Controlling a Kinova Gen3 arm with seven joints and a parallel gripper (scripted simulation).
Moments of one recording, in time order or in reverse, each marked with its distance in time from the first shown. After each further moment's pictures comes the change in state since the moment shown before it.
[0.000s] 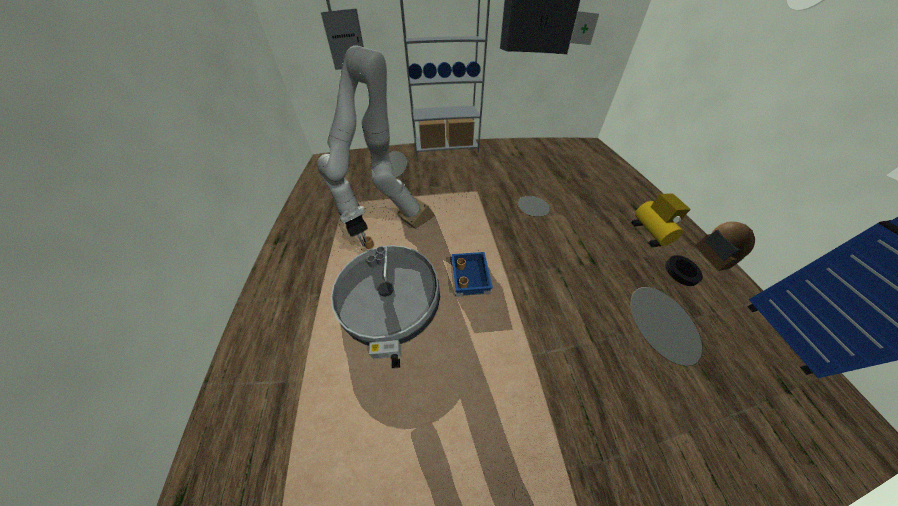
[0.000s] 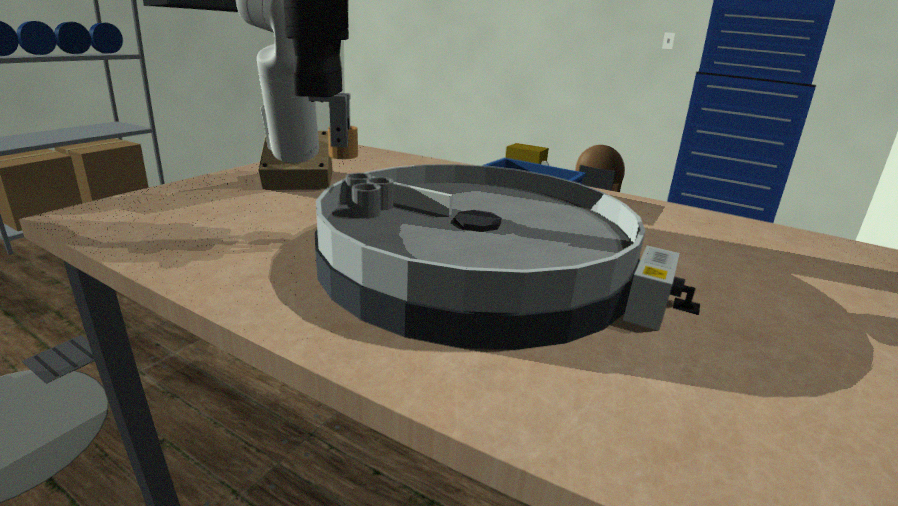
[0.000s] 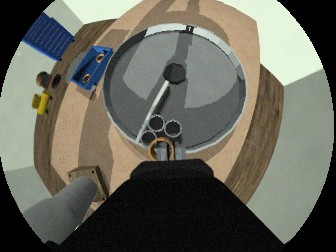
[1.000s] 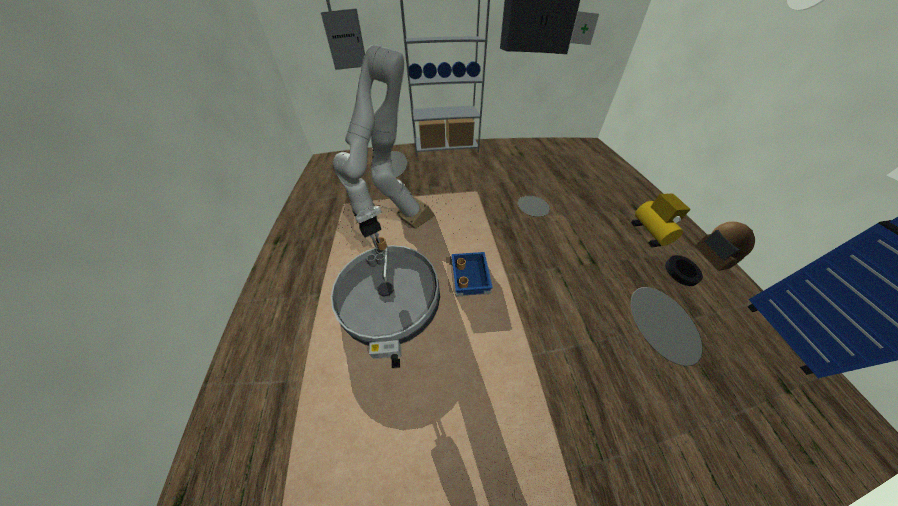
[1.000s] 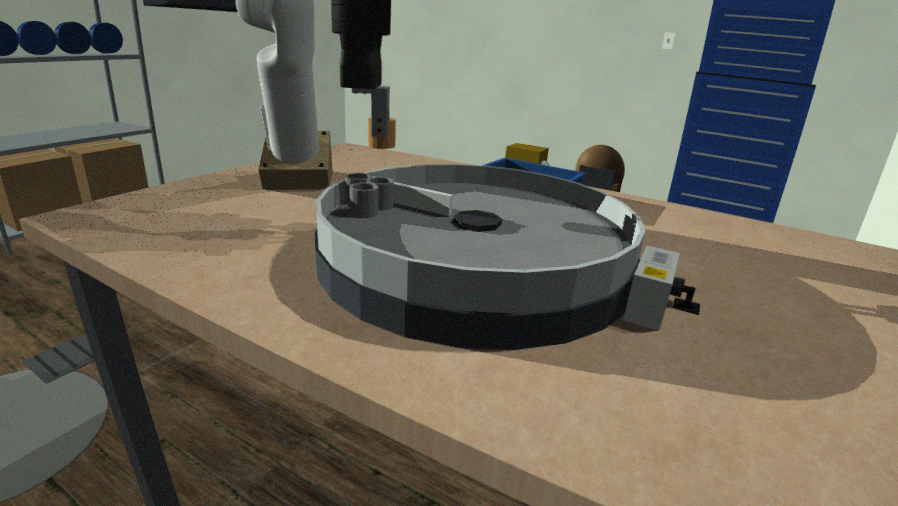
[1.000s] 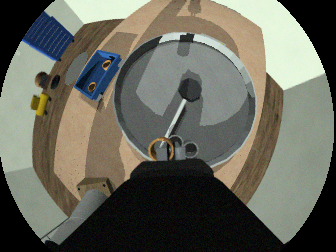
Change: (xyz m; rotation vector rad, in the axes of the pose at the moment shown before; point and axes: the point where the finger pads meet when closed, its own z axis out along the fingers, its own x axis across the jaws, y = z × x) arm -0.040 -0.047 -0.007 0.003 0.018 -0.005
